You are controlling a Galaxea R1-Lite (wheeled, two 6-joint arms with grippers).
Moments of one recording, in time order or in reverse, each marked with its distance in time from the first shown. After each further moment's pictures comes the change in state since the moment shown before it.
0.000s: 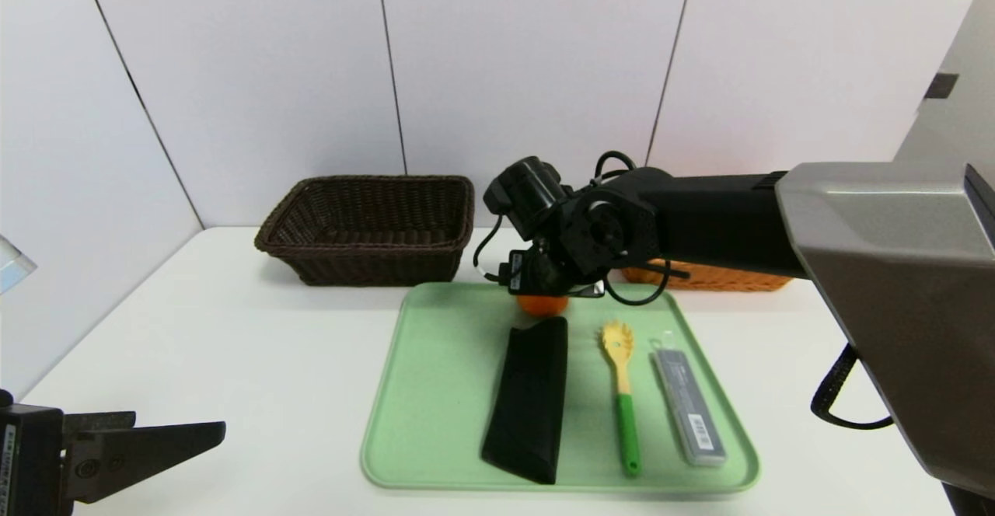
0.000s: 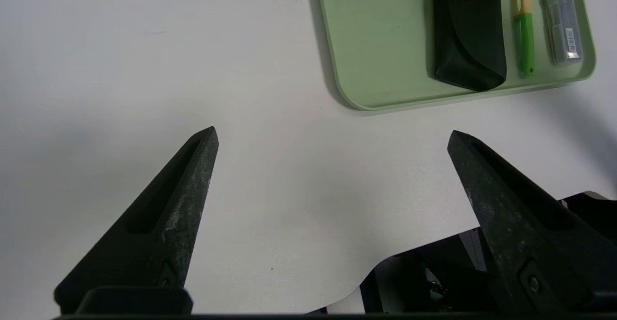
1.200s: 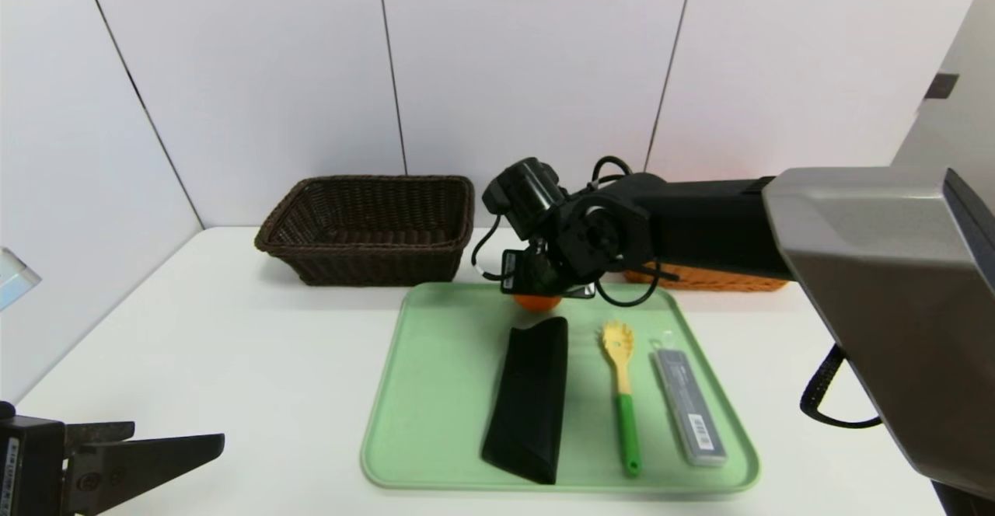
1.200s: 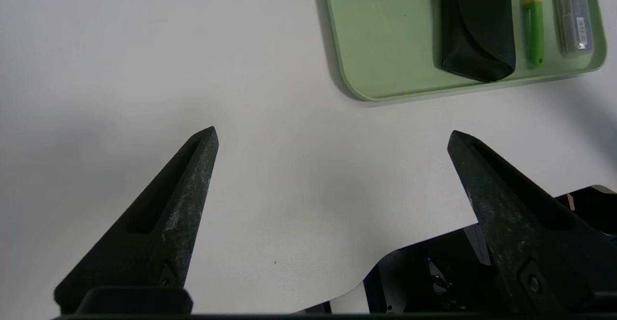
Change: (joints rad) left arm 0.000 -0.006 0.022 0.003 -0.002 0.003; right arm 0.000 0.001 0.001 -0.051 0.059 0.001
